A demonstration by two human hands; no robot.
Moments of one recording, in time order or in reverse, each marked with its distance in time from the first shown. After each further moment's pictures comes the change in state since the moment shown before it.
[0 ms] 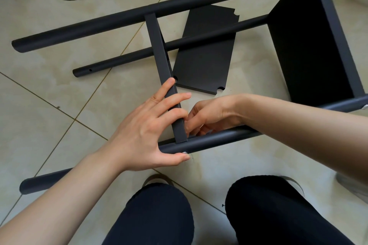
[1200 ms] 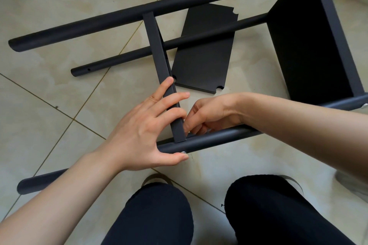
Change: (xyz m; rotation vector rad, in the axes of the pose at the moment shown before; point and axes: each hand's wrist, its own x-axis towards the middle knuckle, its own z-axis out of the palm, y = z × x) left_hand 0.001 0.000 0.000 0.000 -0.005 0.002; right_hand -0.002 0.004 -0.002 0.055 -0.021 -0.016
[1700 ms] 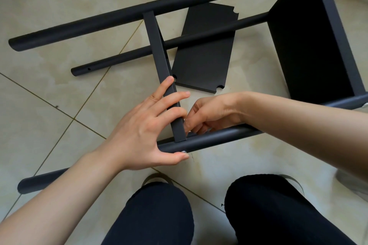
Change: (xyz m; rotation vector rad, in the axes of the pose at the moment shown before) left_hand 0.000 0.000 0.000 -0.002 -0.004 -0.005; right_hand -0.001 0.000 -0.002 -0.018 -0.019 -0.001
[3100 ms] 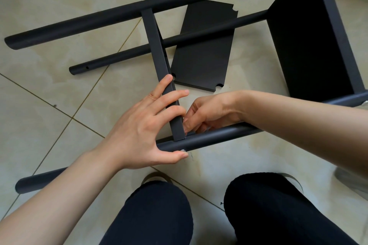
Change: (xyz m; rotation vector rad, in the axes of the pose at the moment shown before) left_hand 0.000 -0.001 0.001 0.006 0.007 0.015; right_hand 0.003 0.002 -0.001 0.001 0.012 -0.018
